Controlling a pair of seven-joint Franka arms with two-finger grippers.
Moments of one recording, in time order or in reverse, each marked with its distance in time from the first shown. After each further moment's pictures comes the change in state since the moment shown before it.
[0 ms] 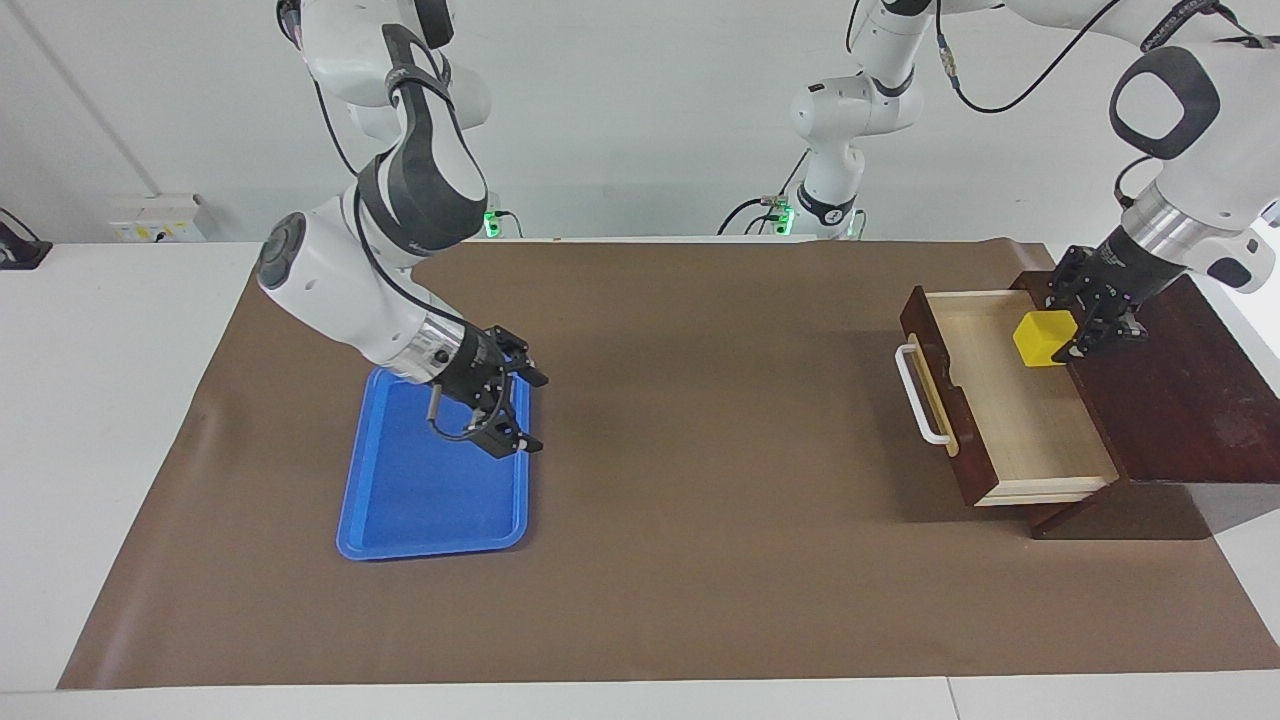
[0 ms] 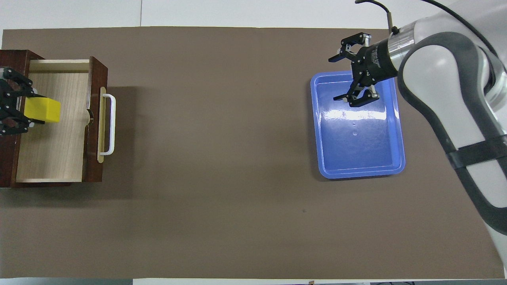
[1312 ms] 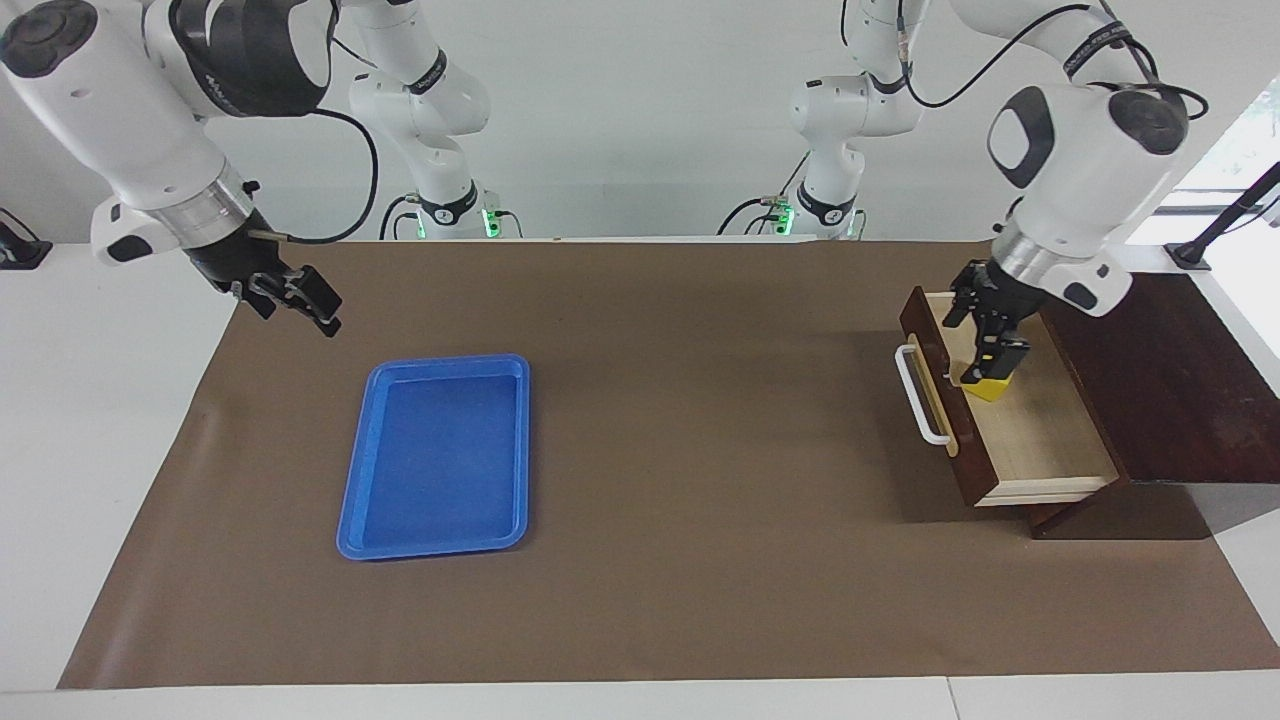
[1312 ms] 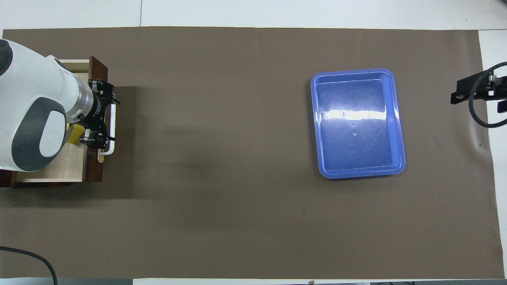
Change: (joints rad) left arm -0.258 -0.011 -0.021 -0.117 0.131 0.083 -0.328; right arm -0.166 -0.301 0.001 0.007 -0.502 -0.334 -1.270
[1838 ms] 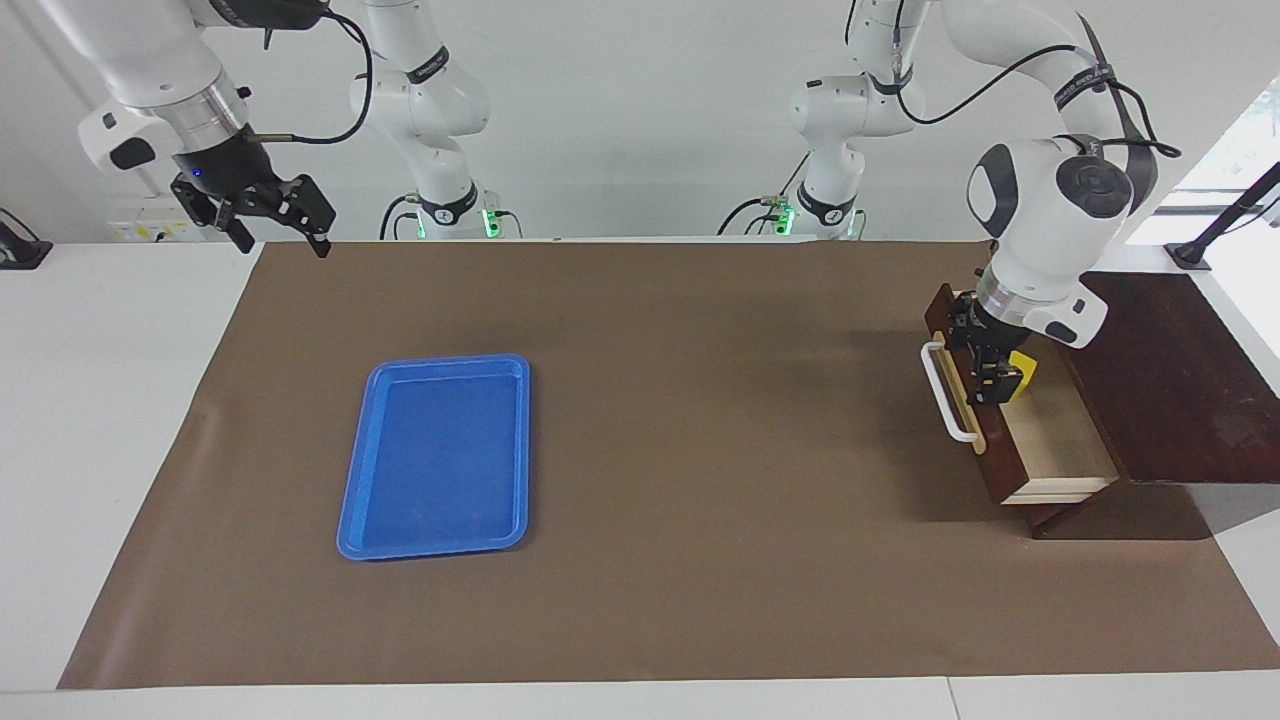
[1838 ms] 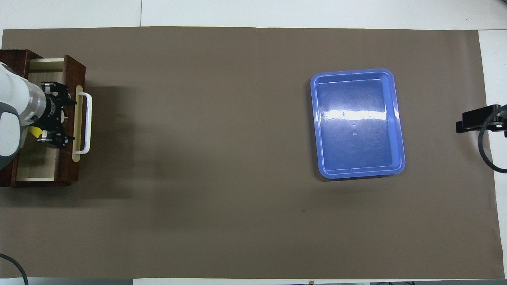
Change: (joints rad) left arm 0.172 -0.009 0.015 -0.032 0.067 0.064 0.080; right arm -0.036 -0.128 0.031 -0.177 0.000 0.035 -0.073
